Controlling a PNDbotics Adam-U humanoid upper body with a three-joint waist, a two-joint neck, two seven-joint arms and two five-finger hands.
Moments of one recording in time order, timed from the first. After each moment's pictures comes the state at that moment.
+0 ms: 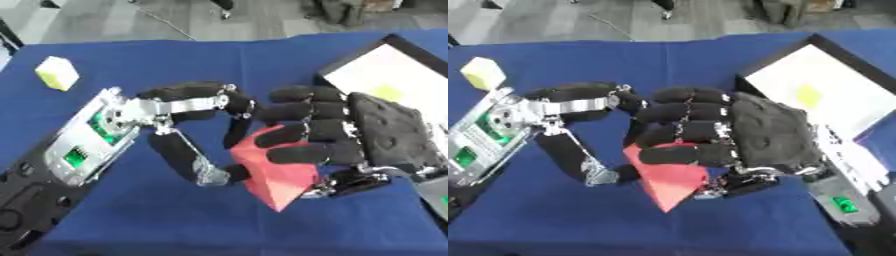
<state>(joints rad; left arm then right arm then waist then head) -0.67 0.47 -0.53 -1.85 -0.05 -0.02 -0.70 -0.50 -0.50 0.48 -1.98 0.77 -0.89 -0.08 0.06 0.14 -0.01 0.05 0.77</state>
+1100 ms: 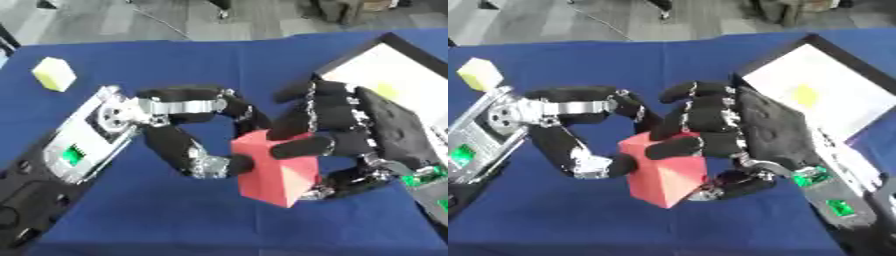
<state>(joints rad) -0.65 0.44 -0.51 -1.78 0.05 -0.05 -0.80 -0.49 -0.50 0.49 -1.98 0.71 -0.84 -0.22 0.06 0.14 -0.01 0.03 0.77</state>
